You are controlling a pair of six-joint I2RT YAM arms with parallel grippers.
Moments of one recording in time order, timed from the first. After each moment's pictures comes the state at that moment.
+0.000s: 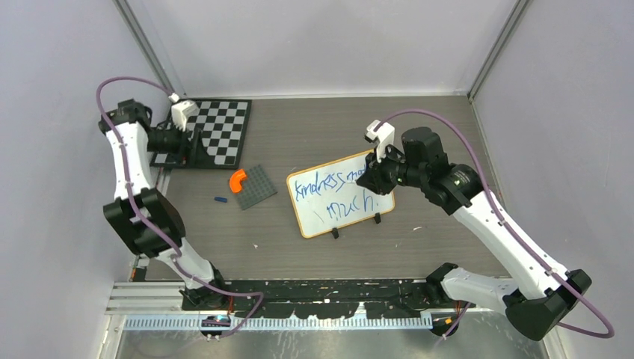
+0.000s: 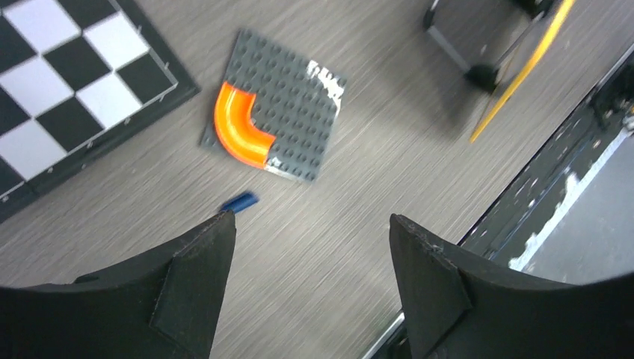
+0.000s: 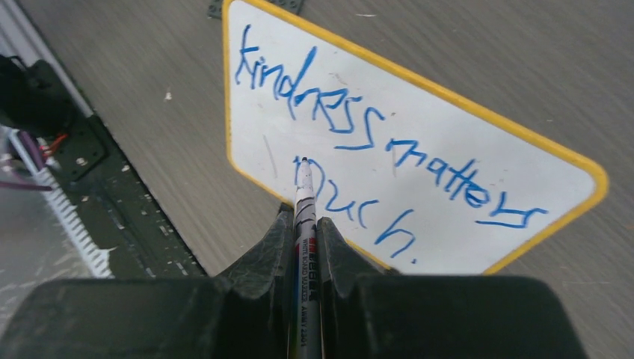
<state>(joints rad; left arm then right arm) 0.37 1.66 1.72 -1.39 0.86 0.80 0.59 1.07 1.19 -0.68 -0.29 -0.05</state>
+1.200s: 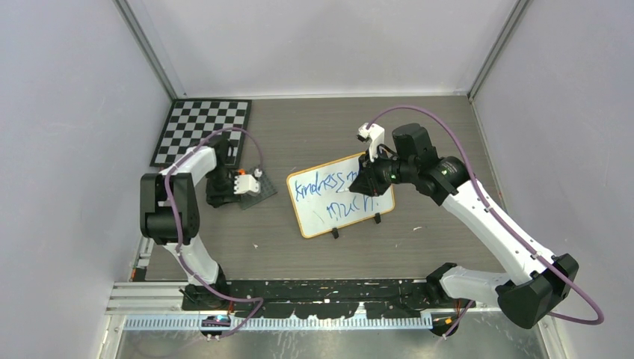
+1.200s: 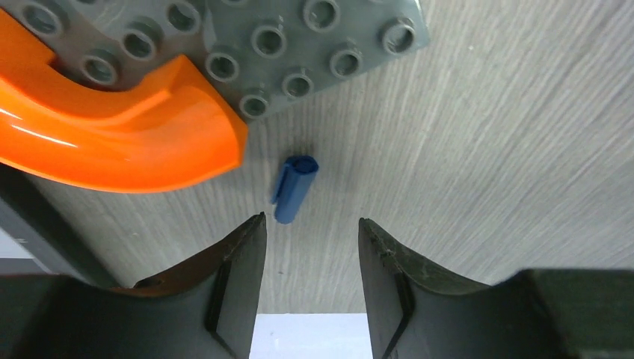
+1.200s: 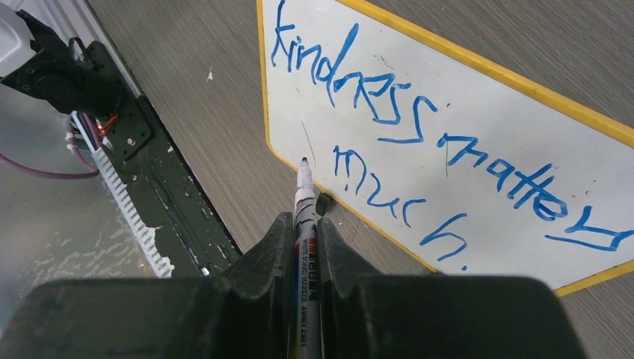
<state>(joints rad) 0.00 1.76 1.15 -0.97 0.01 1.49 0.55 1.16 1.19 -0.69 -0.47 0.01</state>
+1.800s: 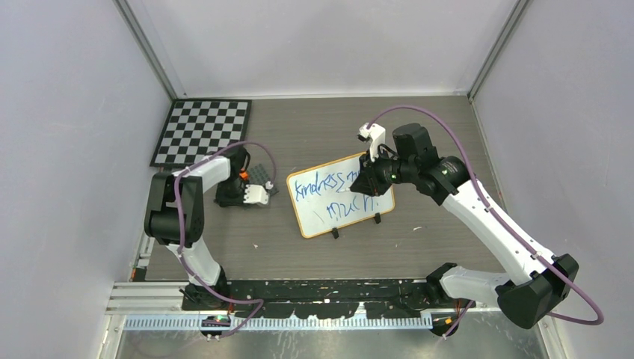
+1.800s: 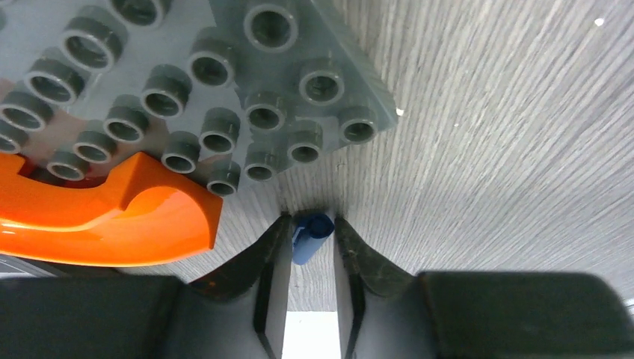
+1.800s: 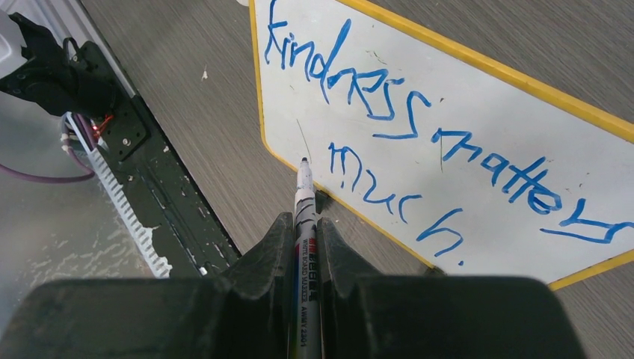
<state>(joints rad) -0.13 1.75 1.04 -0.82 -0.12 1.48 0.55 1.16 1.19 -0.70 -0.47 0.01</state>
